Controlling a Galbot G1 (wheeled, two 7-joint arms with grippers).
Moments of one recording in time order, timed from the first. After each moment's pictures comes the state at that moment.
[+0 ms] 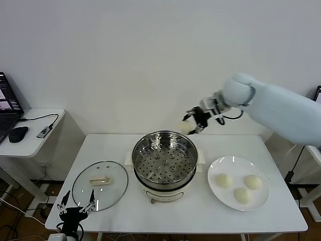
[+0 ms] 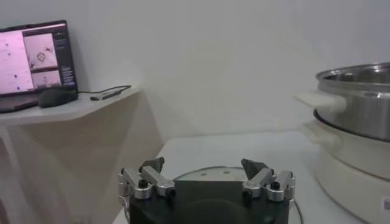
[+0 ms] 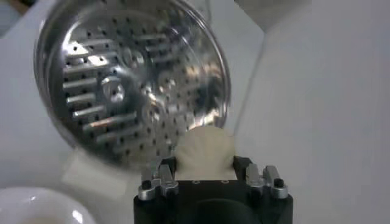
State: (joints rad) left arm 1.75 -1.23 -0.62 -2.04 -0.25 -0.02 -0.22; right arm 0.54 0.97 -1.18 1.35 0.19 0.05 -0.97
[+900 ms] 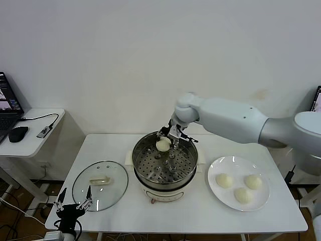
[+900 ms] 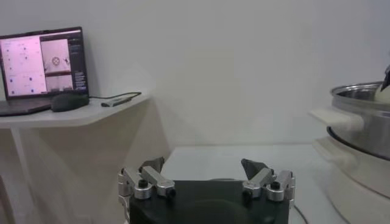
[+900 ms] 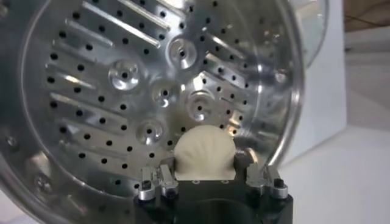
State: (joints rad) left arm 1.72 -1.25 -0.63 -2.04 -0.26 -0.03 -0.22; right arm 0.46 1.25 -1.28 1.10 -0.24 0.44 -0.88
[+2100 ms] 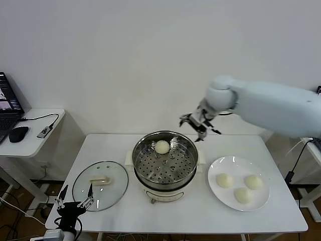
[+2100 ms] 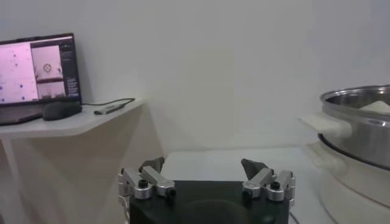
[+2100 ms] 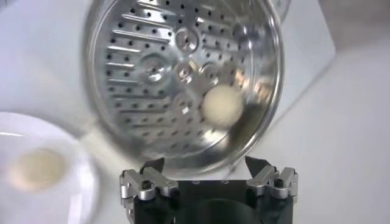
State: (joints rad) left arm 1.73 -1.21 -0.63 -2.08 -0.26 0.00 -0.22; right arm 0.76 0.73 -1.40 1.58 0.17 -0.12 -1.02
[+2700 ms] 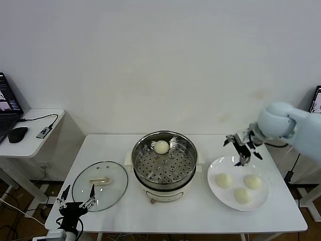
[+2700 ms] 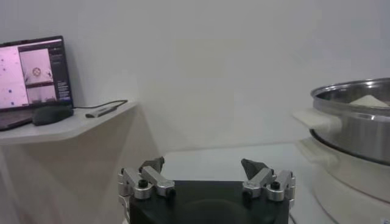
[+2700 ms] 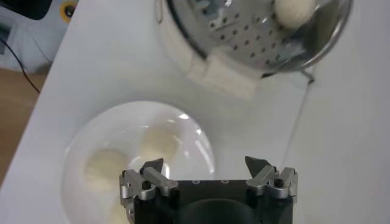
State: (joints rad) left arm 1.73 -1.21 -0.62 -2.07 -0.24 0.01 -0.21; right arm 0.49 0.47 -1.27 1.66 0.06 -0.23 -1.02
